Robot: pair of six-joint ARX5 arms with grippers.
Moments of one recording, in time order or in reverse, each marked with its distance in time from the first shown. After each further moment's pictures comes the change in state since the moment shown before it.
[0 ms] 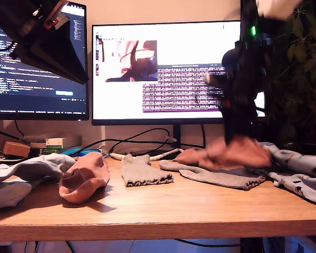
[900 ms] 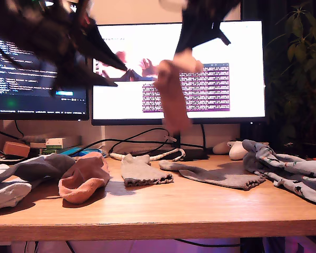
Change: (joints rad) left arm 0.066 0.243 -0.003 0.432 0.455 -0.474; right arm 0.138 -0.259 0.074 0.000 -0.315 0.053
